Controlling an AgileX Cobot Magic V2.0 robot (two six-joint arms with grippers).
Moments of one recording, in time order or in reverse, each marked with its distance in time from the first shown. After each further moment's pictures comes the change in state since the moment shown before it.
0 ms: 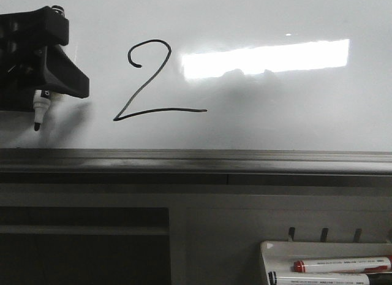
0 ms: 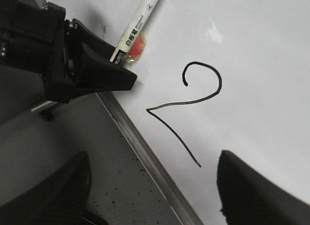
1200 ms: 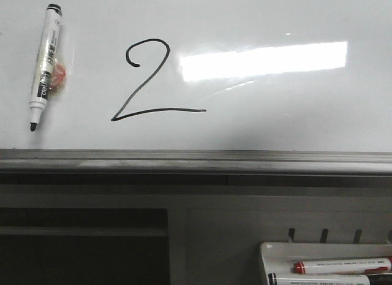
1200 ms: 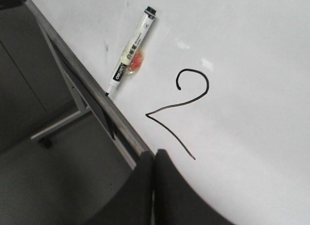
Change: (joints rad) left arm 0.011 -0.705 0.073 0.265 0.145 0.002; right arm 0.000 -0.223 0.150 0.002 -0.083 0.036
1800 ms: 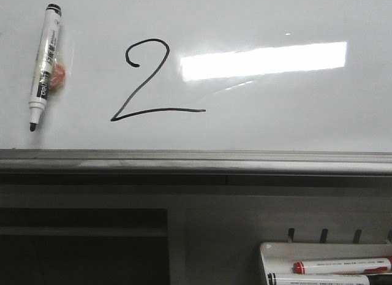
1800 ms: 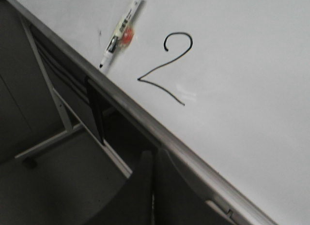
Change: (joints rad) left arm 0.000 -0.429 0.171 0.163 0.003 0.004; right arm 0.000 -0.403 0.415 0.000 -0.116 0.000
